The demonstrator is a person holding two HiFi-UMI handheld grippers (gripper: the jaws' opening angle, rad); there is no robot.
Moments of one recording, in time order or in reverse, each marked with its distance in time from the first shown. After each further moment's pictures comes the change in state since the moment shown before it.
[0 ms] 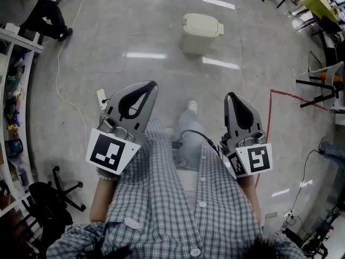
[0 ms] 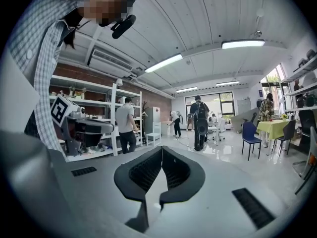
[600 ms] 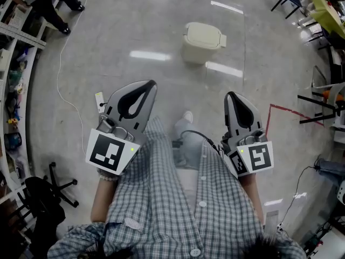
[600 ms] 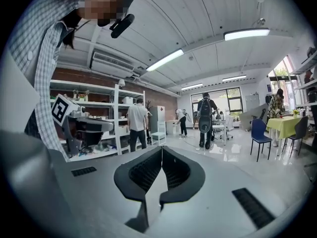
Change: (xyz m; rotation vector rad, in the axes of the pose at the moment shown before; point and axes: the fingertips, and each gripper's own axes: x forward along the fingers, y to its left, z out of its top) left arm 0.087 0.026 0.019 -0.013 0.001 0.095; right arm 0.068 -0.082 0.003 0.002 0.021 0.103
